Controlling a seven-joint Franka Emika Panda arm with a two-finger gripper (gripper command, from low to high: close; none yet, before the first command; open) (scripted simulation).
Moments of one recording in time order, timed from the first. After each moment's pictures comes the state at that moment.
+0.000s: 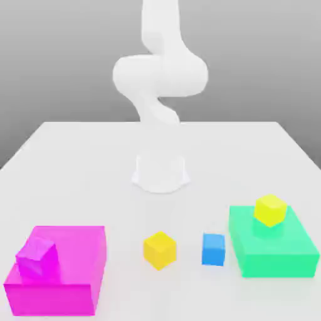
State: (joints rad) arm 0.02 -0.73 -0.01 -2.36 -0.02 2.35 0.74
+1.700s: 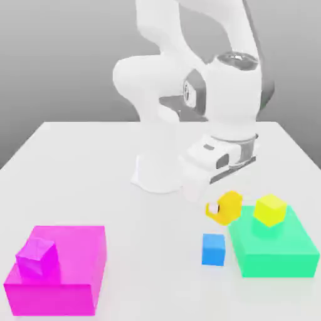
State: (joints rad) arm 0.33 -0.28 0.22 -2.80 0.12 2.53 0.52
